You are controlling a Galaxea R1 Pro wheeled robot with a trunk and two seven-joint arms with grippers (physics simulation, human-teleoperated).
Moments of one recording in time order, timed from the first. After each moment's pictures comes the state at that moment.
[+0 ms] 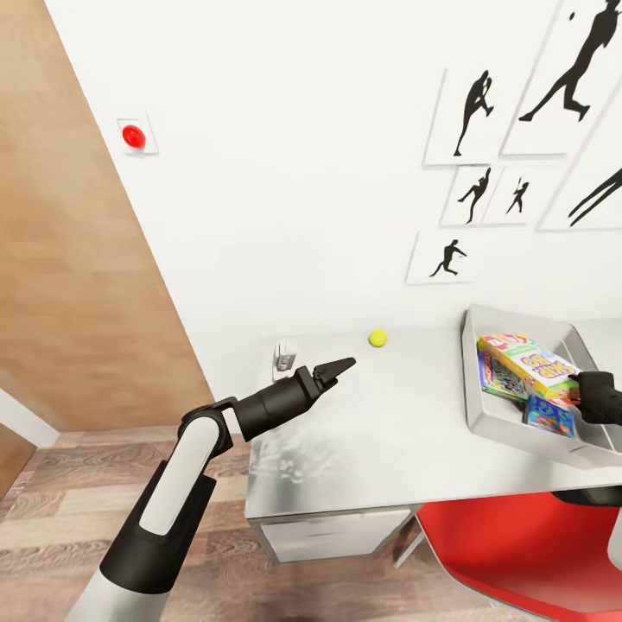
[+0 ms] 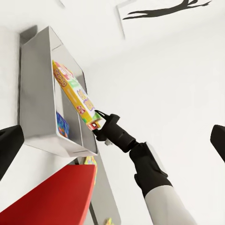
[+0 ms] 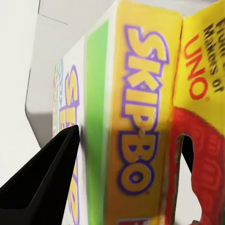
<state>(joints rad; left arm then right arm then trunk) -0.54 -0.09 -0.32 -1.61 1.29 0.76 0.02 -0.92 -0.40 -0.81 -0.75 -0.97 0.60 -0.26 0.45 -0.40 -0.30</state>
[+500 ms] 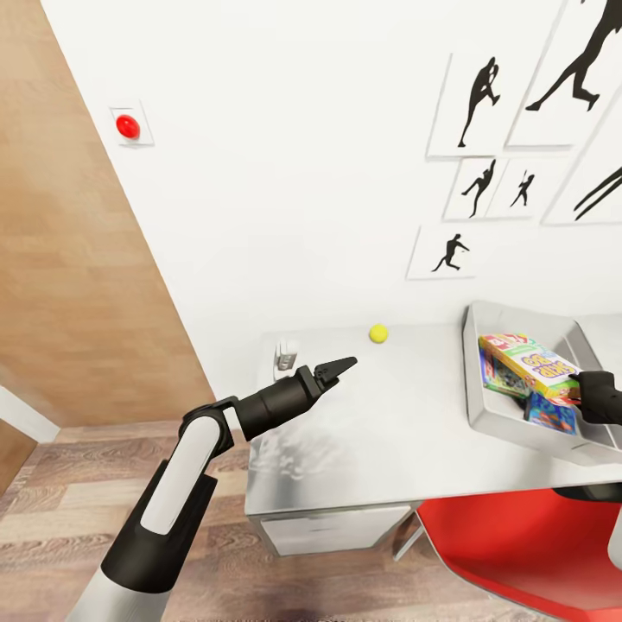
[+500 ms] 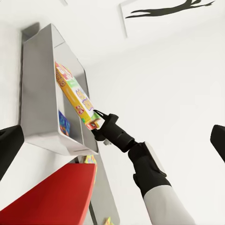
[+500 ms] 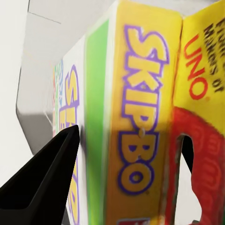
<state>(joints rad) -0.55 -0.09 -0.32 -1.61 1.29 0.76 0.02 -0.92 -0.40 -0.81 -0.75 -0.97 0.59 -0.26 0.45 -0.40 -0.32</state>
